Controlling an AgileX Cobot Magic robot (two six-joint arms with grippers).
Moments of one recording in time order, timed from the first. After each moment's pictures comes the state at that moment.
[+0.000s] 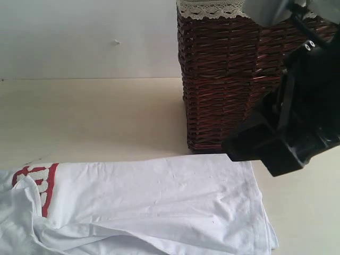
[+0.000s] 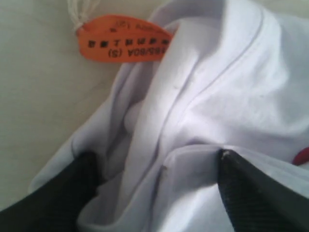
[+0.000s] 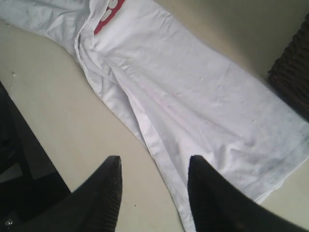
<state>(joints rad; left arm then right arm) 0.37 1.81 -0.83 -0.29 0.72 0.28 0.53 1.09 -1.03 0.29 1.01 -0.23</state>
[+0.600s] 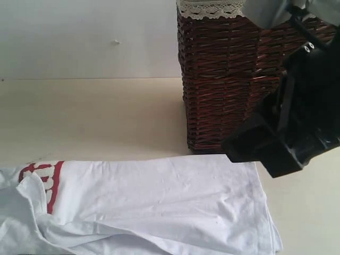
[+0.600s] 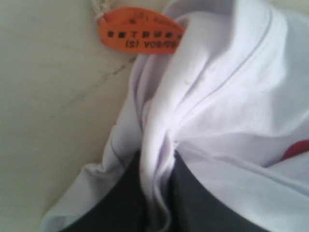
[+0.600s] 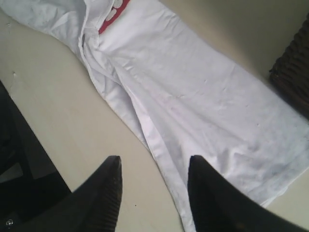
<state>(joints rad) 0.35 1.84 -0.91 -0.32 0.82 0.28 0.53 1.09 -1.02 0.29 1.00 -0.23</state>
